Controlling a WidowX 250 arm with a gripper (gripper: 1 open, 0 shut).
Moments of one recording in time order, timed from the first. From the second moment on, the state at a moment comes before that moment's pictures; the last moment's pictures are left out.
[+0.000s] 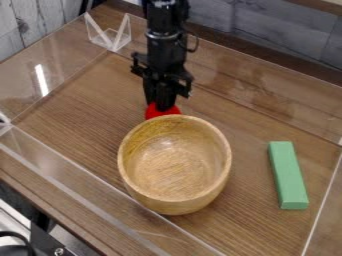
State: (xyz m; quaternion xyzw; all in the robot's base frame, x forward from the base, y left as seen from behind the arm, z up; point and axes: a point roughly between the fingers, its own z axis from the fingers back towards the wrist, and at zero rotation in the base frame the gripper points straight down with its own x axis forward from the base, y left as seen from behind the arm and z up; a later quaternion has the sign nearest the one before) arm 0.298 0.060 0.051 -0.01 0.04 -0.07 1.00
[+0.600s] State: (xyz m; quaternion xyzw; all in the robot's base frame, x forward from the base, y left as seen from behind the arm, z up) arm 0.304 0.101 0.115 -0.02 0.00 0.04 1.00
